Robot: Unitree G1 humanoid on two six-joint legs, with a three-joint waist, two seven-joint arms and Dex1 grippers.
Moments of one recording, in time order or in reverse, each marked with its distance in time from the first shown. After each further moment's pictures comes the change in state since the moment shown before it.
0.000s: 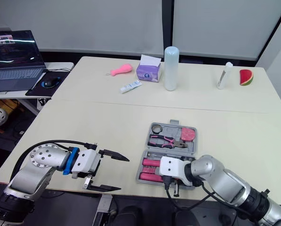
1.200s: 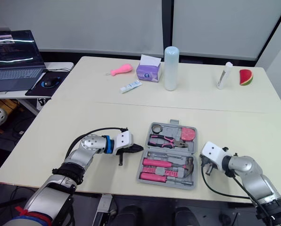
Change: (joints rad) left arm -0.476 -0.389 -0.159 0.946 0.413 -0.314 0.273; right arm 0.186 -0.032 -0.395 0.453 -0.175 -0.409 -0.104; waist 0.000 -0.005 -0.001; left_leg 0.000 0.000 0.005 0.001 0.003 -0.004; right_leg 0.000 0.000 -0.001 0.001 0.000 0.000
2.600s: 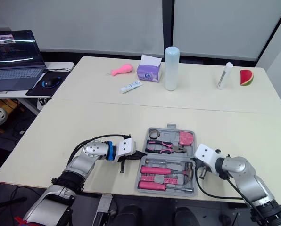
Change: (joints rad) left arm 0.129 -0.004 0.008 -0.217 0.009 0.082 -0.045; right arm 0.018 0.043 0.022 -0.103 -0.017 0.094 0.065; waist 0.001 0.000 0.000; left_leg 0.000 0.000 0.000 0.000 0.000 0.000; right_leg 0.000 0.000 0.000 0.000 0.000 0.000
